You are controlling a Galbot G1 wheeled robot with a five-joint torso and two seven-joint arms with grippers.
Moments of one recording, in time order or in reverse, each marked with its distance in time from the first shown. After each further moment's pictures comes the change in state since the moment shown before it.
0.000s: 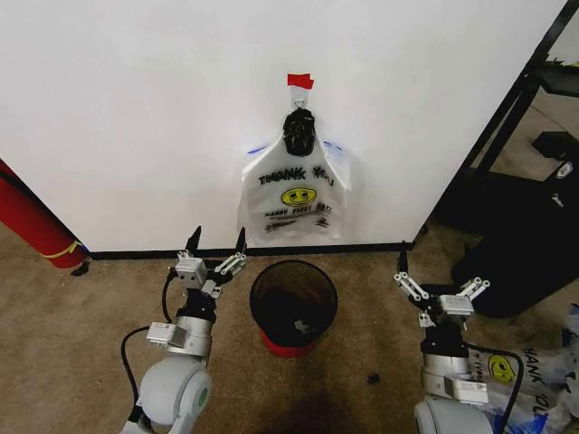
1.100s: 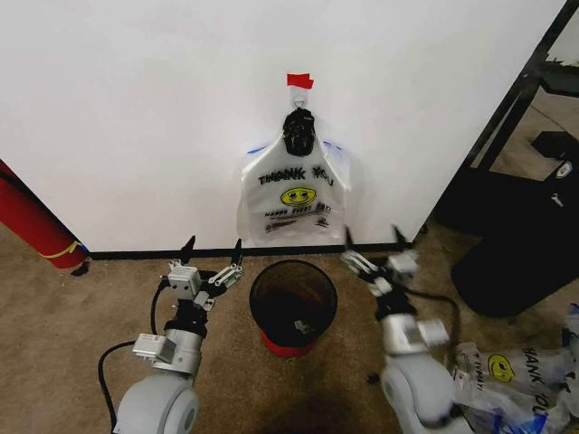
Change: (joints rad) left arm 0.132 -0.012 -0.077 -0.127 0.060 0.101 0.027; right arm 0.394 -0.184 -0.312 -0.128 0.582 -0.379 -0.068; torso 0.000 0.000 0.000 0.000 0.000
